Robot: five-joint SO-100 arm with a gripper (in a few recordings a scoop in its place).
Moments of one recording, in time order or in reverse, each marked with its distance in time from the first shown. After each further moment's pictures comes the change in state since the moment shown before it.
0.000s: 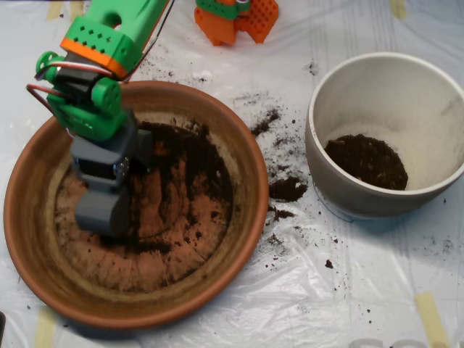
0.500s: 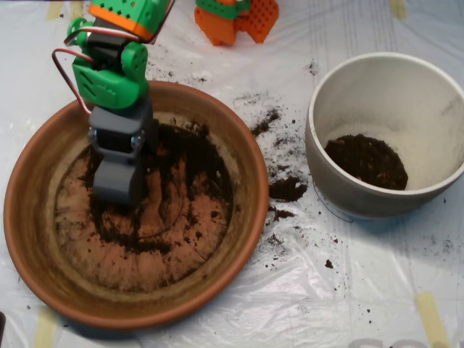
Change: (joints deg) arm 0.1 20.0 29.4 -17.1 -3.0
